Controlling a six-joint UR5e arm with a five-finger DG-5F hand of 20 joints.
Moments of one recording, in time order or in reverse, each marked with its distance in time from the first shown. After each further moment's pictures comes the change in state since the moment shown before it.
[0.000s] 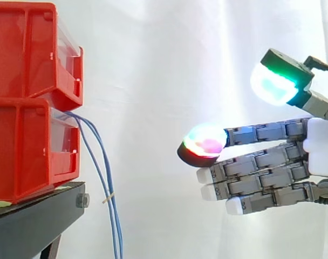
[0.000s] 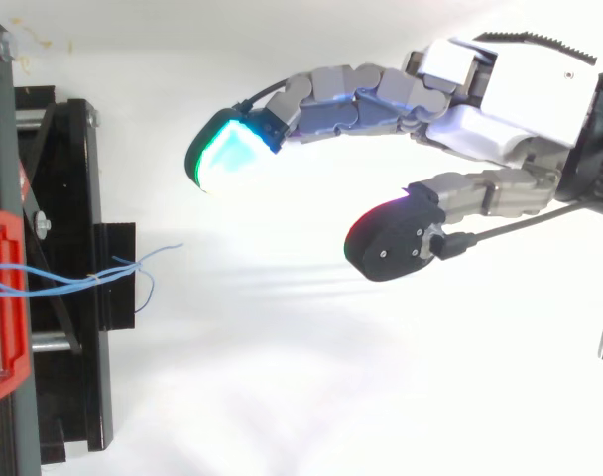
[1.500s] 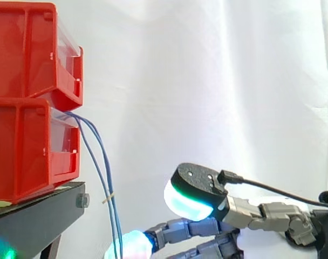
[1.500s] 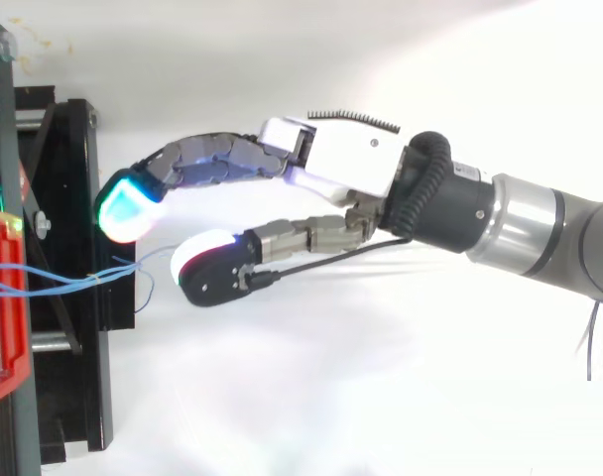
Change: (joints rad) arm 0.007 -0.299 0.273 -0.052 0.001 -0.011
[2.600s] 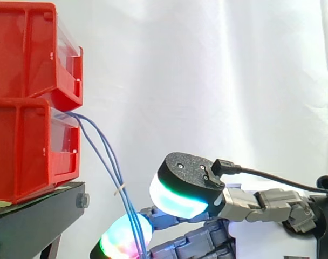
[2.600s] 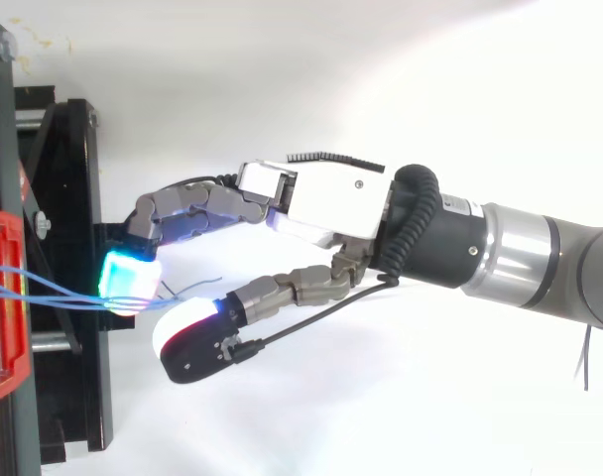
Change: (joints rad) arm 0.028 0.000 0.045 -0.019 -0.031 -0.013
